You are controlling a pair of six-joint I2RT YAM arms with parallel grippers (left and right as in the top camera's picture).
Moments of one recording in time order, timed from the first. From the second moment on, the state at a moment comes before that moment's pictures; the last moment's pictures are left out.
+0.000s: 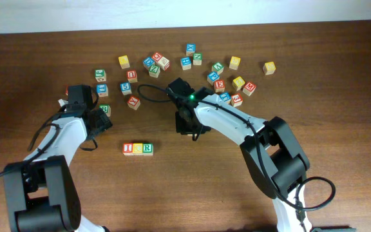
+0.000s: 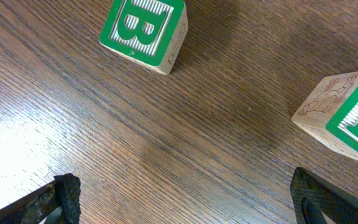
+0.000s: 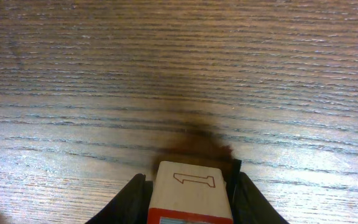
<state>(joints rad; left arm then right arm) 0.10 1.76 1.01 -0.50 -0.27 -0.43 0.63 2.15 1.56 -0.83 0.02 0.61</state>
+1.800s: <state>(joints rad) 0.10 1.76 1.01 -0.50 -0.27 -0.43 0.72 2.15 1.62 -0.94 -0.08 0.61</state>
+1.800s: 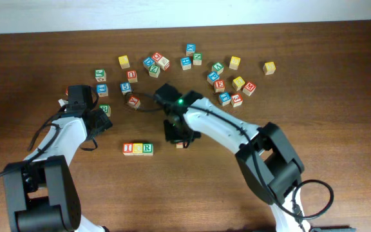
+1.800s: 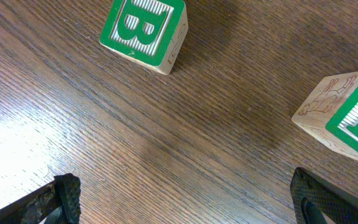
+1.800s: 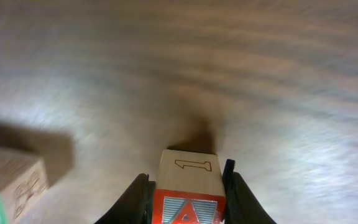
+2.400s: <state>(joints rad) 0.10 1.76 1.01 -0.50 -0.27 -0.43 0.80 2.15 1.62 -0.90 -0.10 0.68</state>
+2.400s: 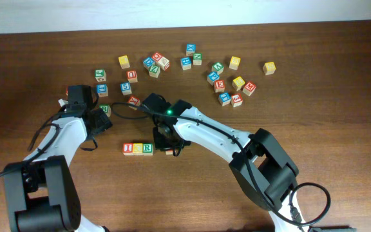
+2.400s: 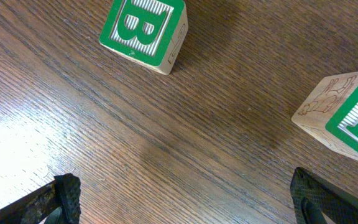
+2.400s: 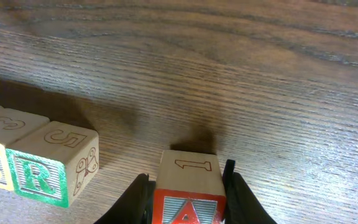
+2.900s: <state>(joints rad) 0.10 1.76 1.01 -0.50 -0.27 -0.43 0.80 2.15 1.62 -0.87 -0.10 0.68</state>
